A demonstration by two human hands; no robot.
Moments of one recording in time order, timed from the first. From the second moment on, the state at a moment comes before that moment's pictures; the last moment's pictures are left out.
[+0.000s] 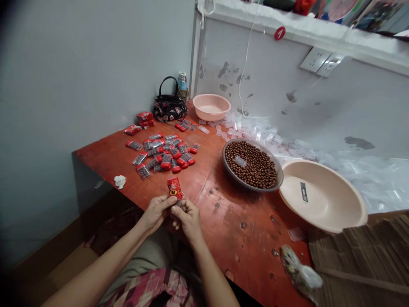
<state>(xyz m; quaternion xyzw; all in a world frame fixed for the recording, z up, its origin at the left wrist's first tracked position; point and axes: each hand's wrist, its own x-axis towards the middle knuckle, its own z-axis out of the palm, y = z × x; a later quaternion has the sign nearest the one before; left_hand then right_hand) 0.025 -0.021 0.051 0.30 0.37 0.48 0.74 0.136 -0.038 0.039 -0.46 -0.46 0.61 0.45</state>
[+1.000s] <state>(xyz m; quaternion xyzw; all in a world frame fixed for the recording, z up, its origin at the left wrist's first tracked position) 0.025 -0.027 0.056 0.23 0.38 0.54 0.71 0.166 -0.034 0.059 -0.52 -0.54 0.43 0.50</state>
